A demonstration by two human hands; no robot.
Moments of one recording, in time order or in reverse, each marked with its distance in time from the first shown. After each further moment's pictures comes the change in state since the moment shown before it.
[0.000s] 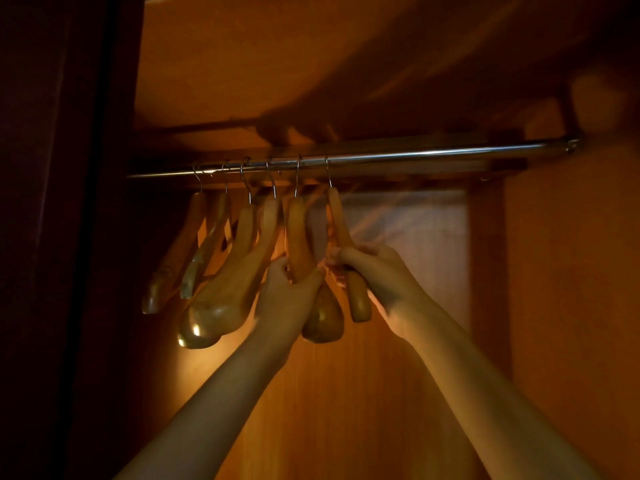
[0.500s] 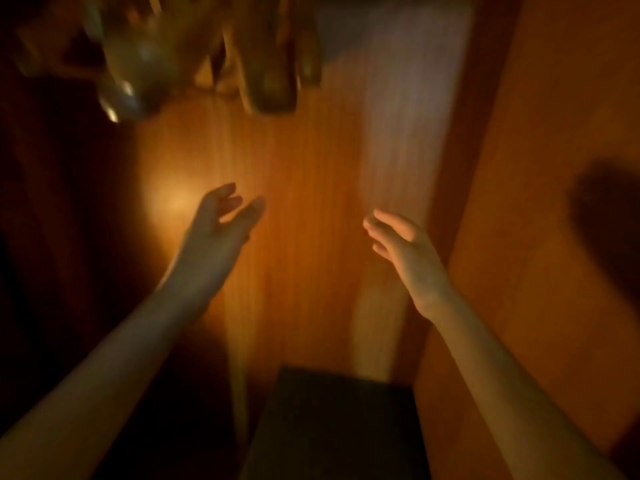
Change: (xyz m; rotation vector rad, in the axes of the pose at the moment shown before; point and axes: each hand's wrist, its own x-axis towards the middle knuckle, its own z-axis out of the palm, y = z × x) left_hand -0.106 -0.088 -0.038 0.078 -0.081 -0.221; right_hand -0.144 0.123 -0.043 -0.281 0.136 0.284
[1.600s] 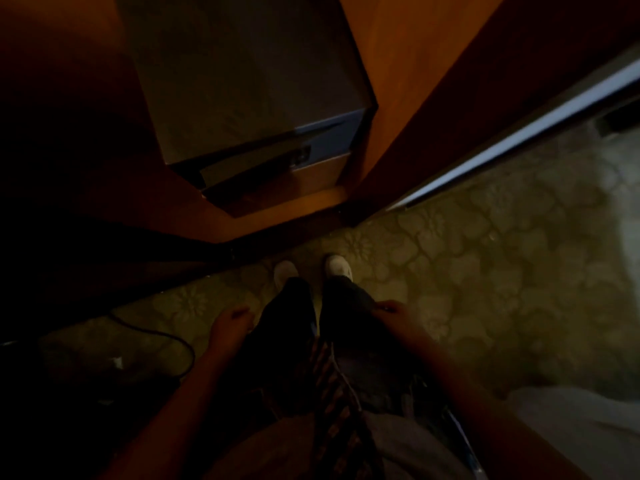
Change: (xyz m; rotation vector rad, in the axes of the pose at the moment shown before) left_hand -0.407 -0.371 -0.118 0.635 -0.721 -1.480; right_hand -0.510 0.292 0.144 -0.013 0.019 1.600
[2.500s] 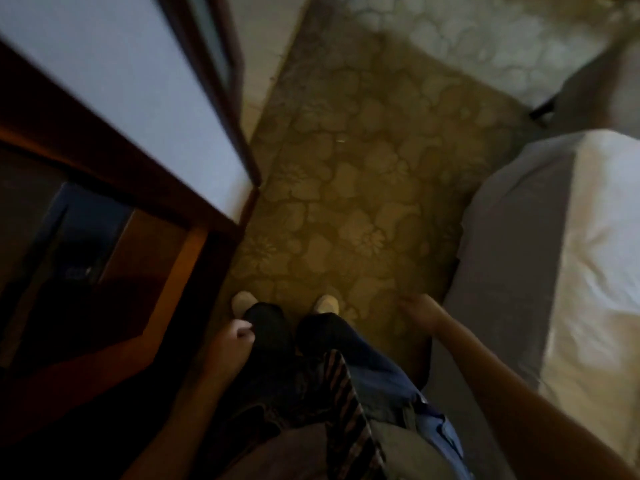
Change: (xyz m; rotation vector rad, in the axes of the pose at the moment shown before) left_hand -0.070 0.007 0.194 1.090 -0.260 0.535; right_hand -0.077 0.294 -0.053 0.525 0.195 0.195
